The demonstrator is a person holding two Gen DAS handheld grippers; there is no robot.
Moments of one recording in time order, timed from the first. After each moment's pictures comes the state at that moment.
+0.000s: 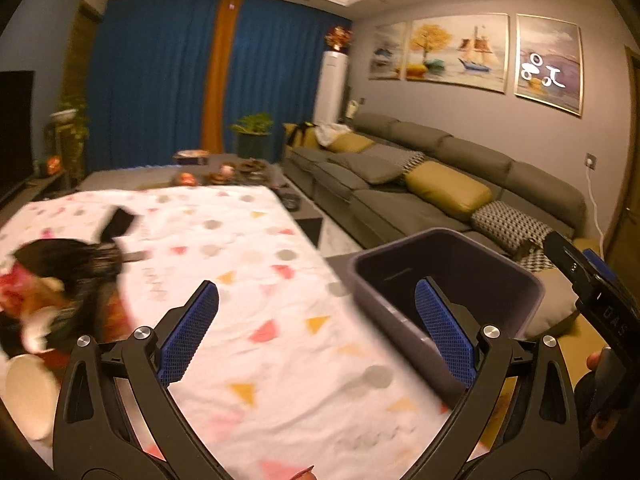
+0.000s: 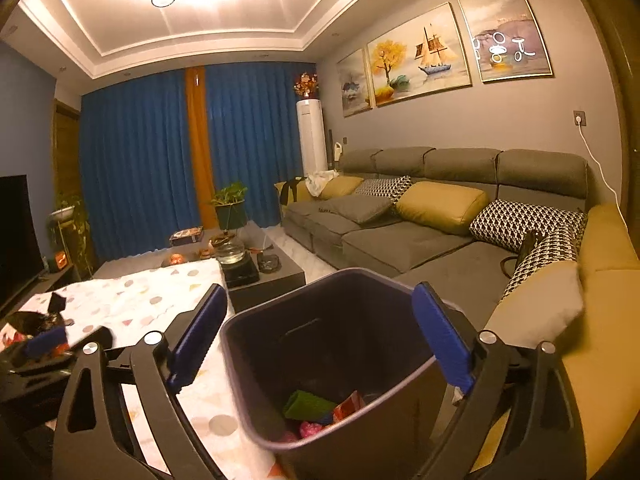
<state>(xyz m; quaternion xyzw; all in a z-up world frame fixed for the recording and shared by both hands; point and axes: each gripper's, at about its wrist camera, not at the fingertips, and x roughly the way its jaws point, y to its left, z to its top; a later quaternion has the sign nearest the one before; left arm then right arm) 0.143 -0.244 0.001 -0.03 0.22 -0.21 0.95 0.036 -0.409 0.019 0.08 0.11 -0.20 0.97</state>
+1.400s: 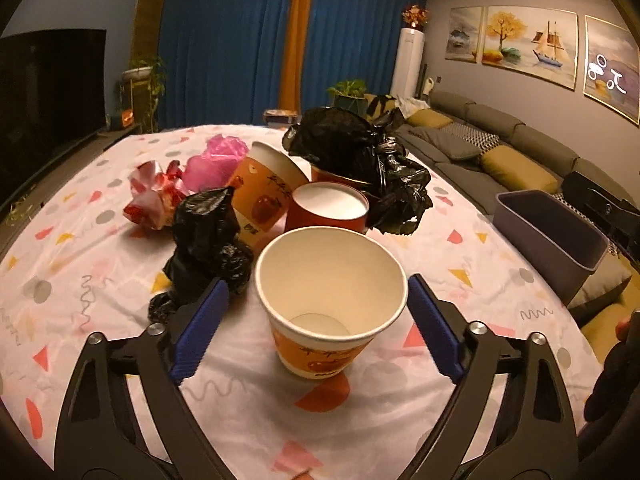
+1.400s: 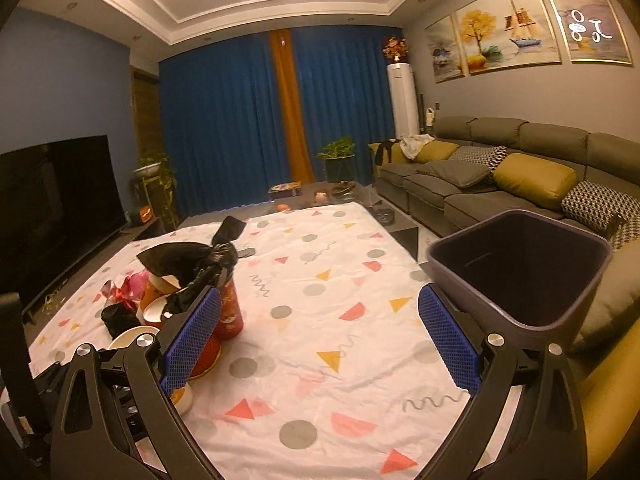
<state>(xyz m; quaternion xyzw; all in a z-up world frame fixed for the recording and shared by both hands) 0.114 -0.052 -0.055 -0.04 0.29 -0.10 0.95 0.061 -0.228 -0.002 0.08 0.17 -0.03 0.98</state>
